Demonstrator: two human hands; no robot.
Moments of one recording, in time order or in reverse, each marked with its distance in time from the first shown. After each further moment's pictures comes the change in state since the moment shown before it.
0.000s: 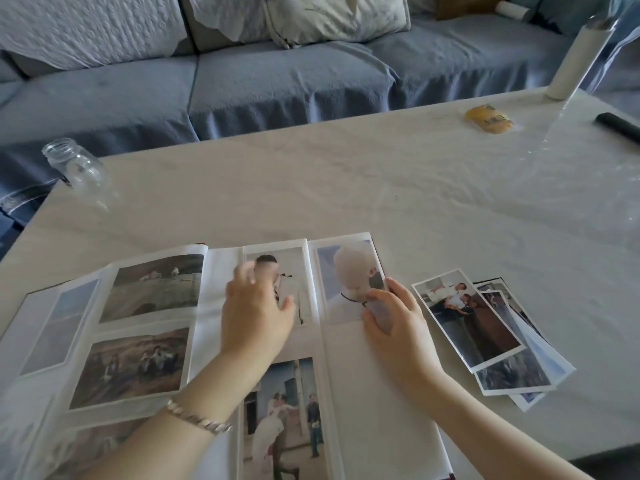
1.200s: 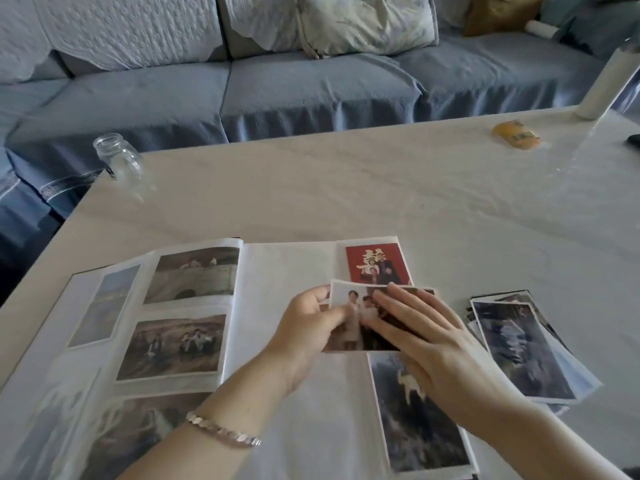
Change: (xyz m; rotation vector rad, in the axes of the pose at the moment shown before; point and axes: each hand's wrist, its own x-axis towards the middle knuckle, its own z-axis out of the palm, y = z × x) left_hand -0.028 0.019 -0.019 -1.108 -0.427 -0.252; right_hand -0.019 -0.026 -0.042 -0.484 -0.120 -0.826
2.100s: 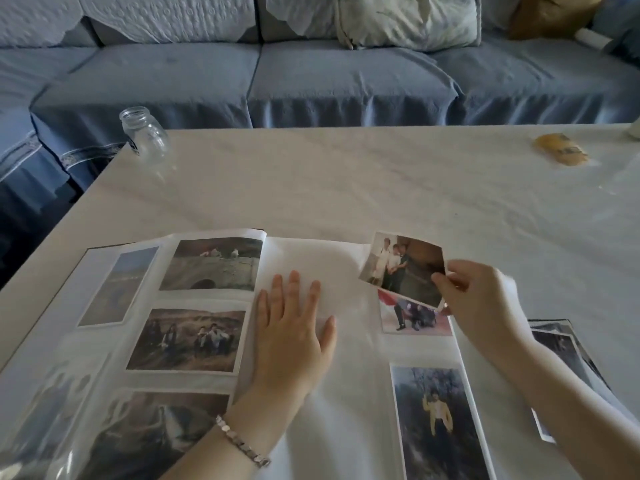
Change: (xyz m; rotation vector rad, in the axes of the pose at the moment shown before) left_hand 0.024 -0.066 -0.045 1.431 0.442 0.234; right_hand 0.064 0.033 0.001 0.321 0.085 0.803
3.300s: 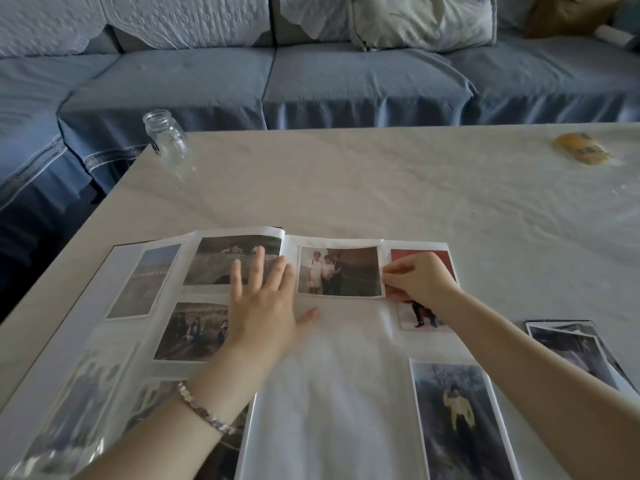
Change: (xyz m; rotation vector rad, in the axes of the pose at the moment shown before) left_hand 0.020 -0.049 -0.038 0.187 -0.024 0.066; right_hand 0.039 -0.020 0.067 0.342 -0.384 0.267
